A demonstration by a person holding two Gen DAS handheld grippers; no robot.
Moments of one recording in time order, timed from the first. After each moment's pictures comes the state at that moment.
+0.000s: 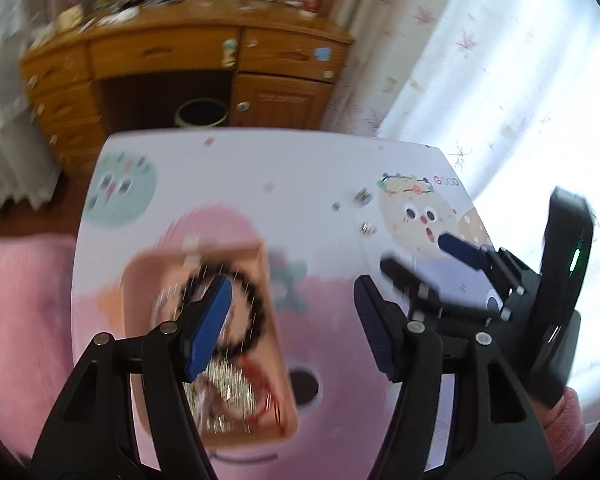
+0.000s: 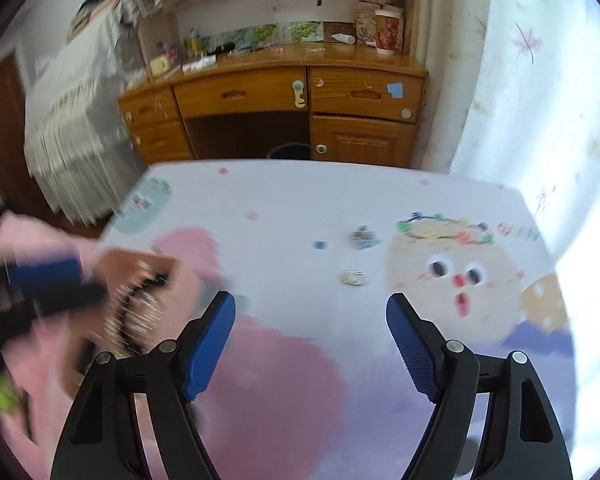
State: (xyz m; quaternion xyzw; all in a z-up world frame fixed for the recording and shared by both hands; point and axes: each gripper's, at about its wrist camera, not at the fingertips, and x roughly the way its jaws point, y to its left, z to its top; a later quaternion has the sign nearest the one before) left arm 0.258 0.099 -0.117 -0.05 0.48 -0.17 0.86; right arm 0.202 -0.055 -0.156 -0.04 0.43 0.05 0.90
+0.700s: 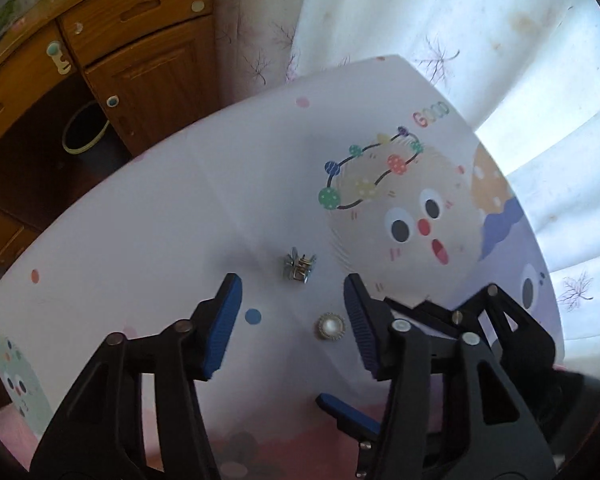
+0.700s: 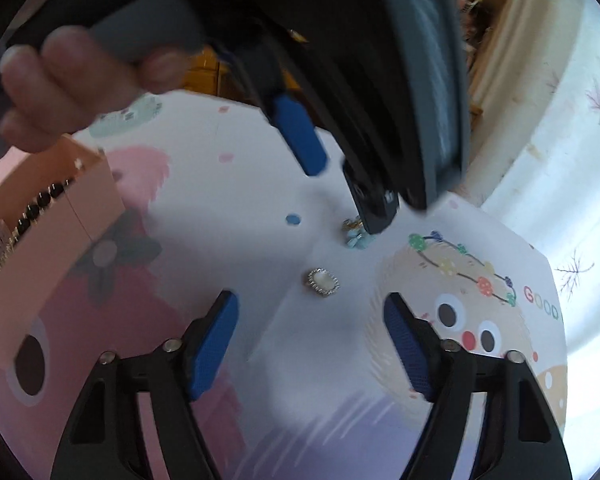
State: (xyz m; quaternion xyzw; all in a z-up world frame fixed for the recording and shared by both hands) left arm 0.432 -0.072 -0.202 0.11 0.57 -0.32 0.75; right arm 0.254 -0.081 -0.255 -0.17 0.39 0.12 0.90
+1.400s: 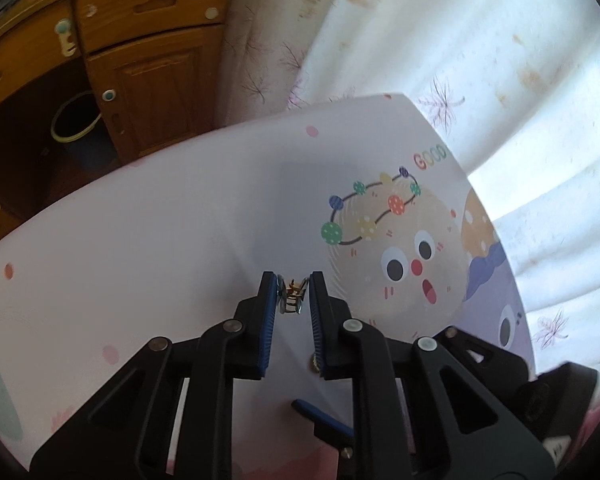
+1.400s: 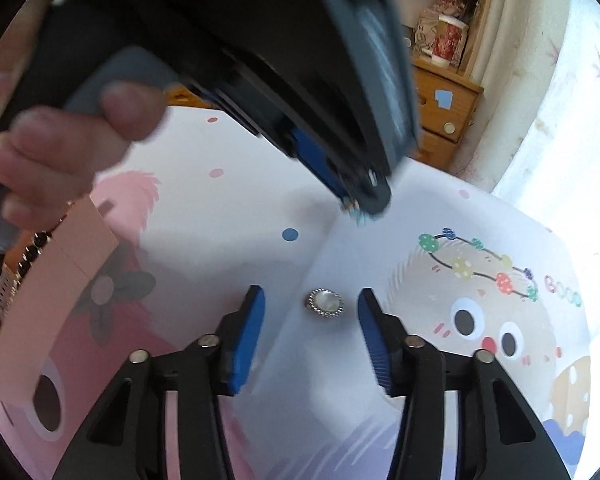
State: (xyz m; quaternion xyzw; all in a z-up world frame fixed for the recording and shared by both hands) left arm 0.450 -0.050 -0.207 0.01 0.55 -0.32 0.77; right arm 0.309 -0.105 -0.276 -0.10 0.42 0.13 0.89
